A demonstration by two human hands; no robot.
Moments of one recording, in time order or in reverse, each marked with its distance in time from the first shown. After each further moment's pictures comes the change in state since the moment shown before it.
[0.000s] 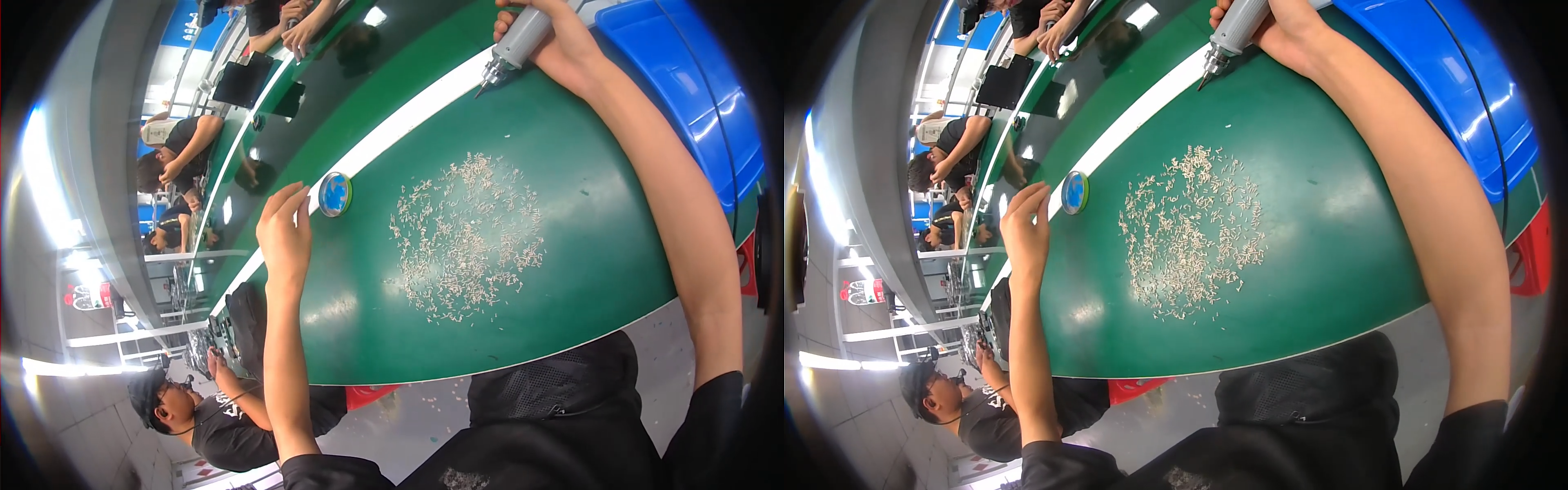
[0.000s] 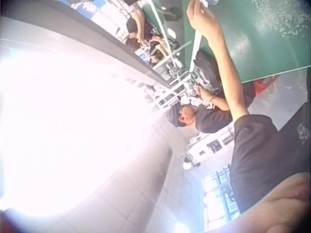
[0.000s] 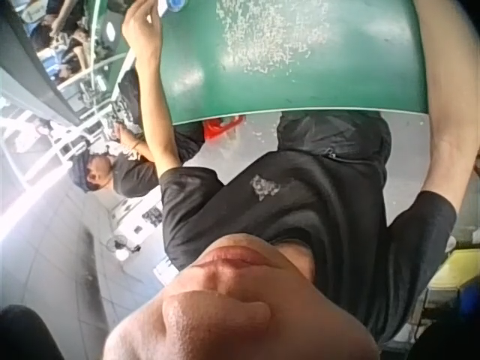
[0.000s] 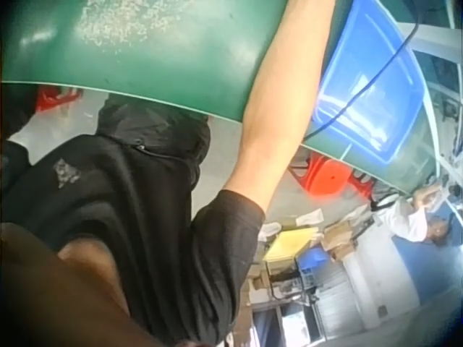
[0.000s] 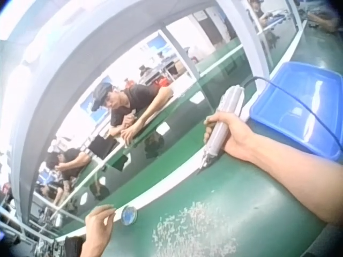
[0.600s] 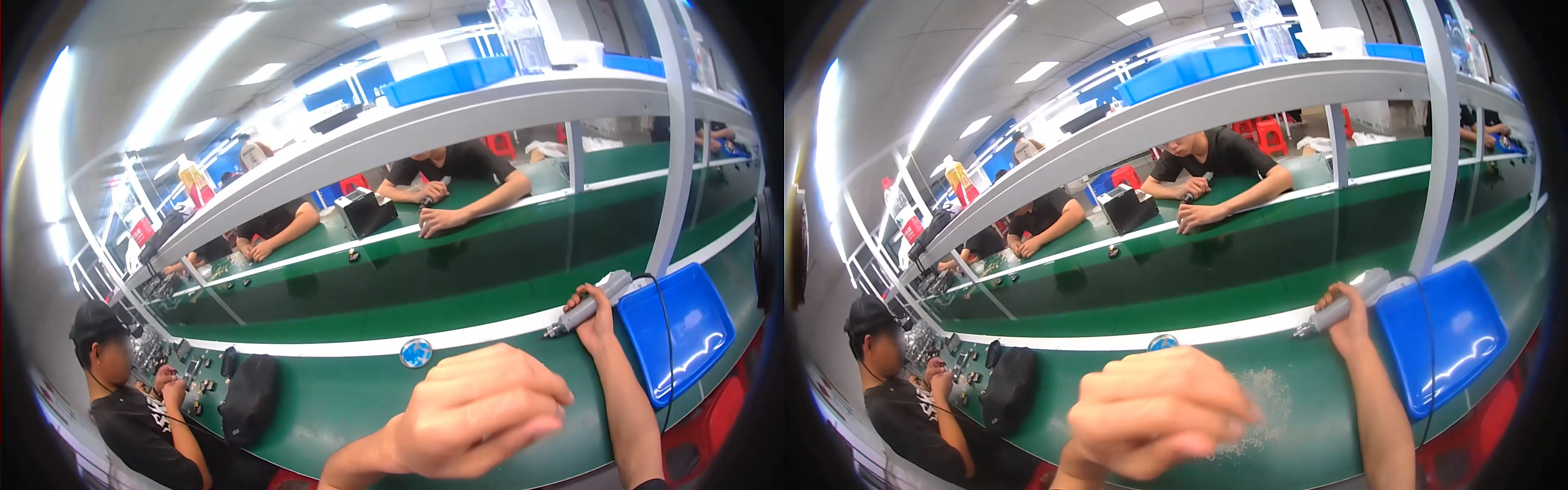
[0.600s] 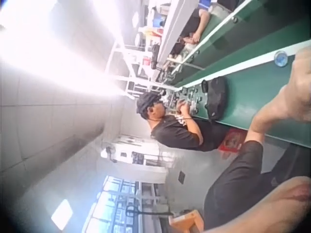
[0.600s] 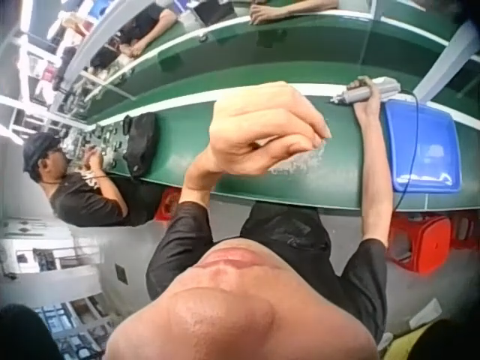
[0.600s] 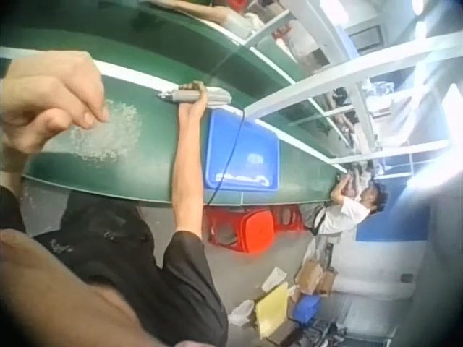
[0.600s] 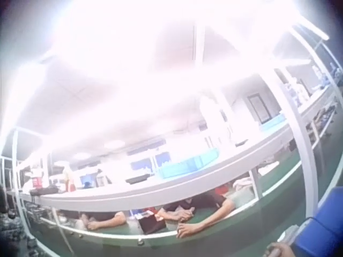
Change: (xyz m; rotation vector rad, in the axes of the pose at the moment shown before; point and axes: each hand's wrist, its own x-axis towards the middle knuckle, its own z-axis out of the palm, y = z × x) left_hand 0.032 0.172 -0.193 -1.044 0.486 0.550; right_hand -0.032 -0.008 0.019 0.005 -0.018 0.010
